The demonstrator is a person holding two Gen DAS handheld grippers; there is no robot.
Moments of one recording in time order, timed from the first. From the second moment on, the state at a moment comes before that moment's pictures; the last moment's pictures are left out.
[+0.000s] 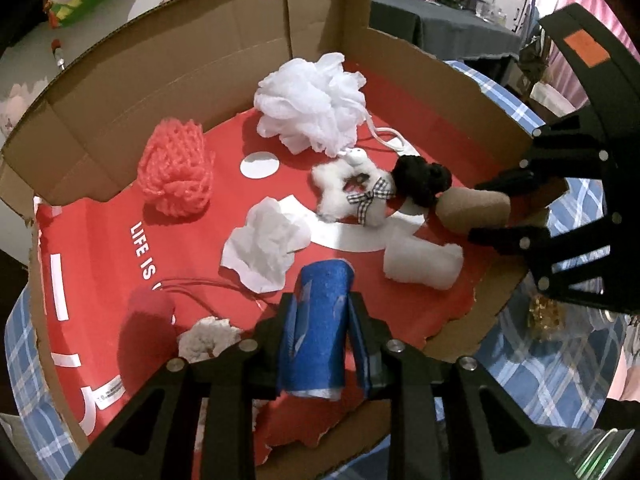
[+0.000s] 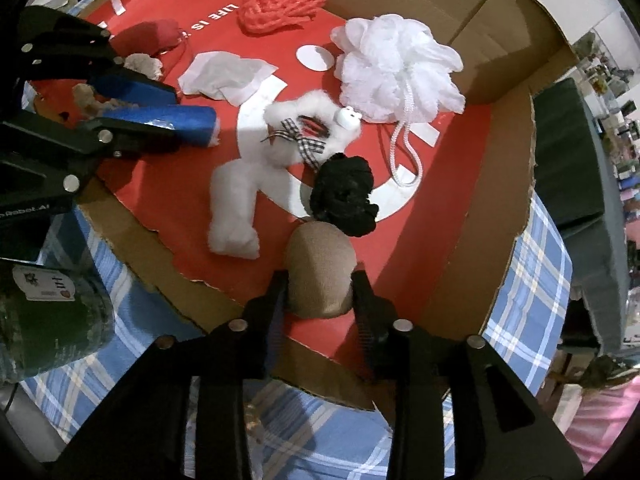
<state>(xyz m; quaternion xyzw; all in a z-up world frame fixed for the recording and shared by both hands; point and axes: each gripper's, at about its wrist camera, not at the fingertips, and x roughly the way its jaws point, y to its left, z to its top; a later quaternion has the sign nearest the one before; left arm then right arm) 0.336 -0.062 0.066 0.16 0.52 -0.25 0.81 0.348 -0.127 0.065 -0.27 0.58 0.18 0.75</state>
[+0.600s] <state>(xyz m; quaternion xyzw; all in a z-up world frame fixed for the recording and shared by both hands) 0.319 -0.032 0.102 0.08 0.48 -0.19 0.85 0.336 -0.136 0.119 -0.15 0.53 0.15 0.82</state>
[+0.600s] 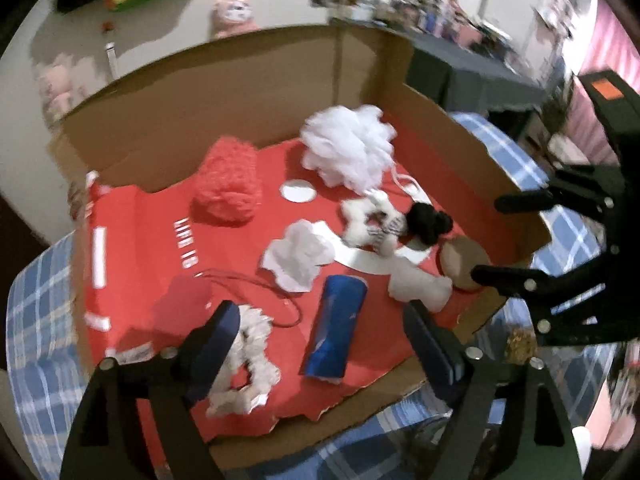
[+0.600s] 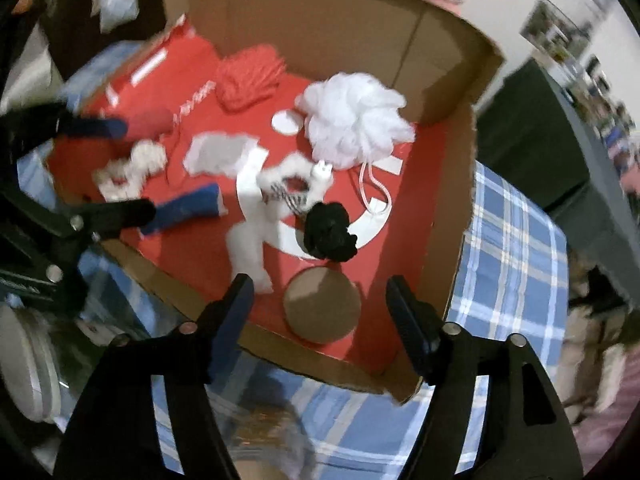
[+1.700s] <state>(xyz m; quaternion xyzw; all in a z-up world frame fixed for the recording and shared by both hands) 0.302 0.006 0.082 0.00 0.50 -0.07 0.87 0.331 -0.140 0.088 0.00 0.53 0.11 0.84</state>
